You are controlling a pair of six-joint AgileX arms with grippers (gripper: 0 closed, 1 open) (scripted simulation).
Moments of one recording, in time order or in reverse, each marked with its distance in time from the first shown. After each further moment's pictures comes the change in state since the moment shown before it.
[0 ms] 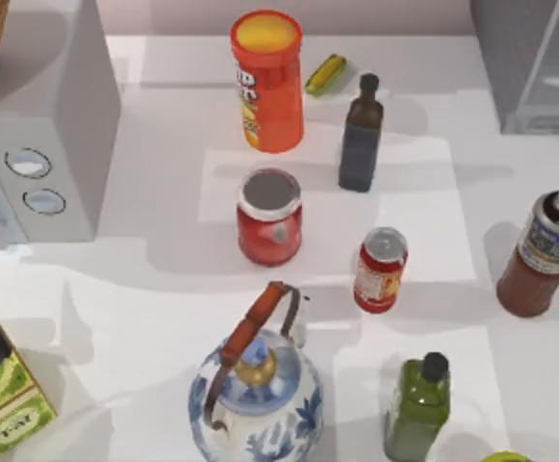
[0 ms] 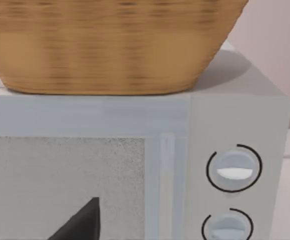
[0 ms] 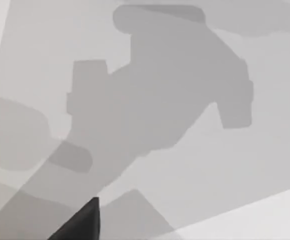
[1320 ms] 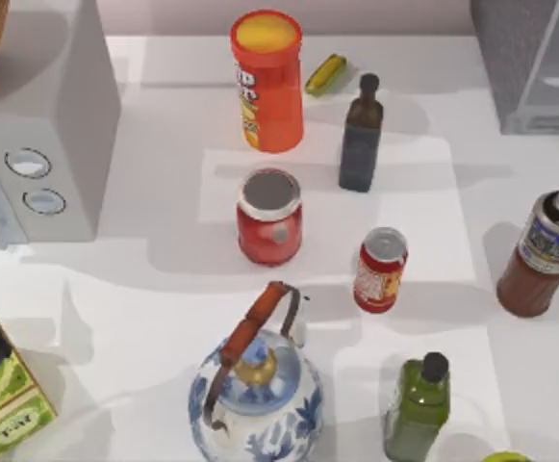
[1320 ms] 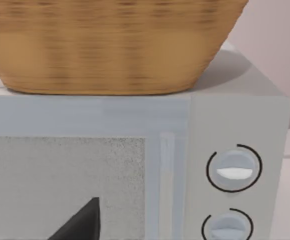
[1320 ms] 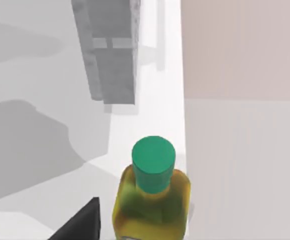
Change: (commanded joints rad) left arm 0.000 0.000 0.000 0.000 0.000 0.000; right arm -1.137 1.294 0.402 0.002 -0.603 -1.270
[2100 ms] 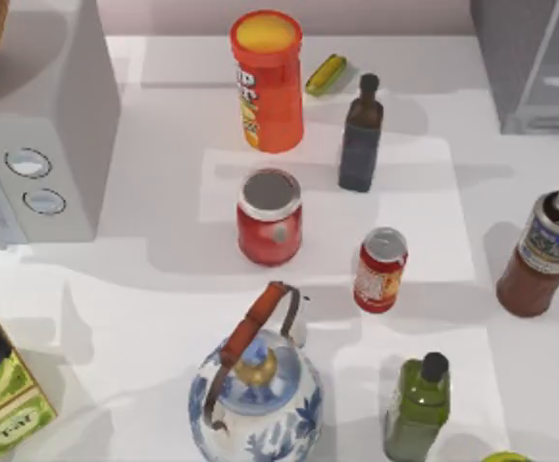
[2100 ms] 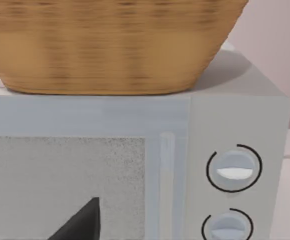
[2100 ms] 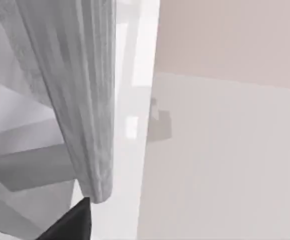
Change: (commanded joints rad) left arm 0.000 0.000 0.000 0.000 0.000 0.000; right arm 0.516 -0.065 0.025 0.527 0.144 0.670
